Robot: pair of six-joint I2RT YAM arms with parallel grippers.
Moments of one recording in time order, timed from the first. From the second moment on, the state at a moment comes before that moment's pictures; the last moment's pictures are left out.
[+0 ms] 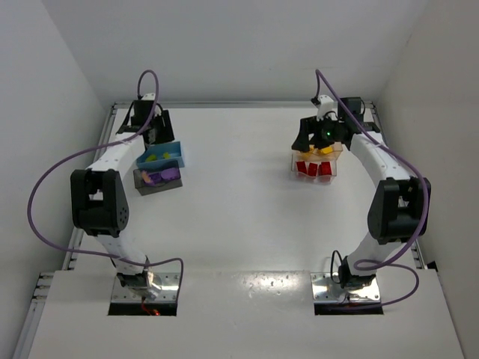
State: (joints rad) left arm -0.02 1.75 1.35 -0.28 -0.10 -0.19; right arm 0.03 1.70 1.33 -0.44 -0.56 -0.13
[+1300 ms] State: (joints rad) left arm -0.53 1.71 1.34 -0.35 0.00 -0.11; right arm 0.10 1.64 1.23 -0.40 -0.52 -0.09
